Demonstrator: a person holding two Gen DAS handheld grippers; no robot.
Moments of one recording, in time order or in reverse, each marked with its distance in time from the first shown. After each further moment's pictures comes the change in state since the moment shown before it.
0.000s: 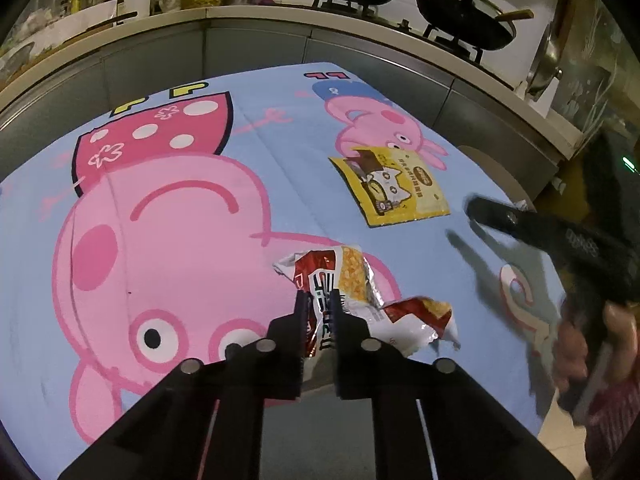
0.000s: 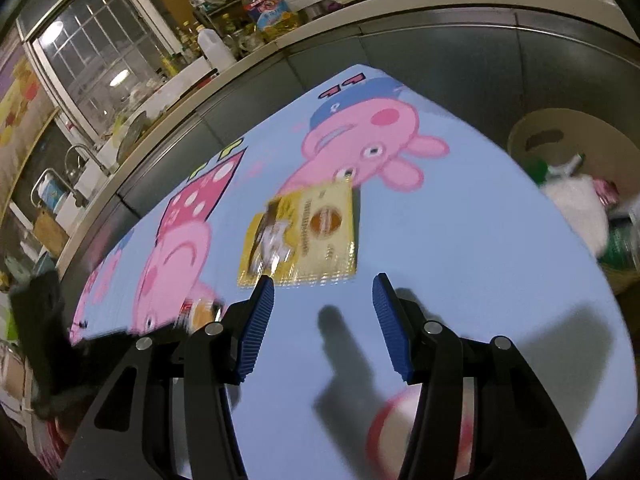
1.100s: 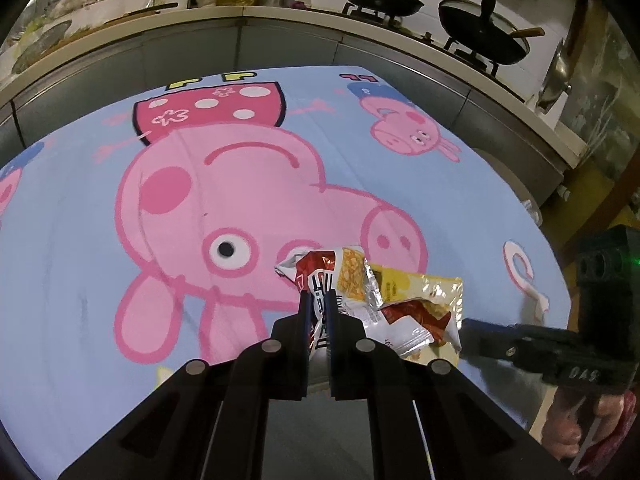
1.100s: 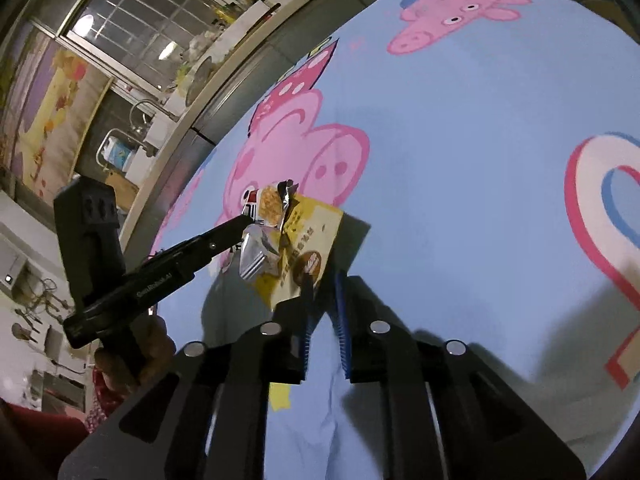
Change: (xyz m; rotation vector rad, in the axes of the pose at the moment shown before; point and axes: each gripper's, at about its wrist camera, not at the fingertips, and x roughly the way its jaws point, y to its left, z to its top) left arm -0.040 0.028 -0.047 -0.062 -0.016 0.054; right arm 0.000 0.059 -0.112 0.041 0.217 0.303
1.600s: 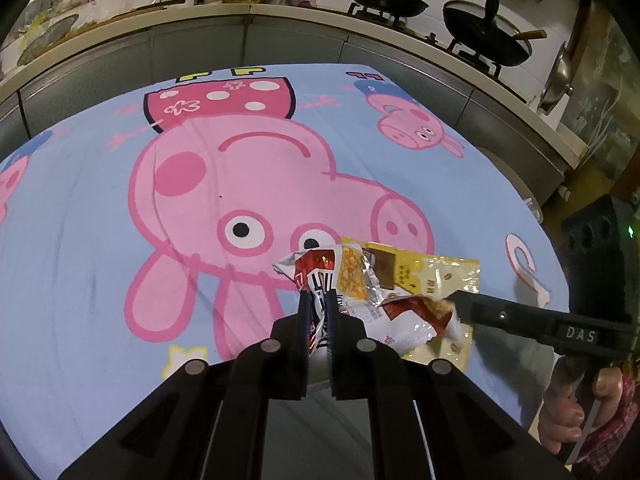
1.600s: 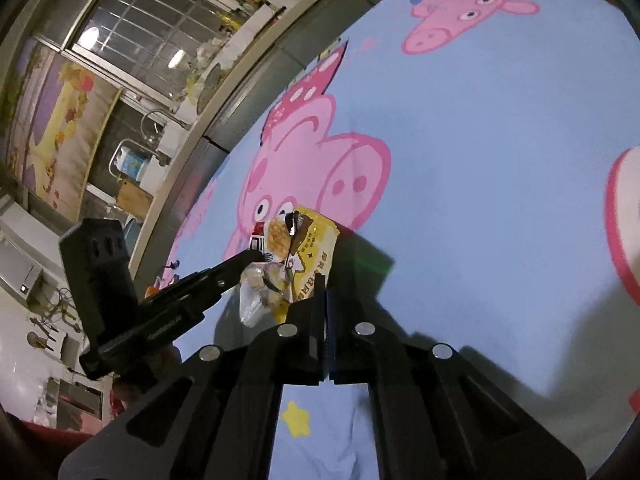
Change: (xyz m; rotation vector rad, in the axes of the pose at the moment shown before) left arm -0.006 0.005 -0.008 -0.021 0.002 -0.013; right arm 0.014 0.000 0.016 0.018 -0.021 0.057
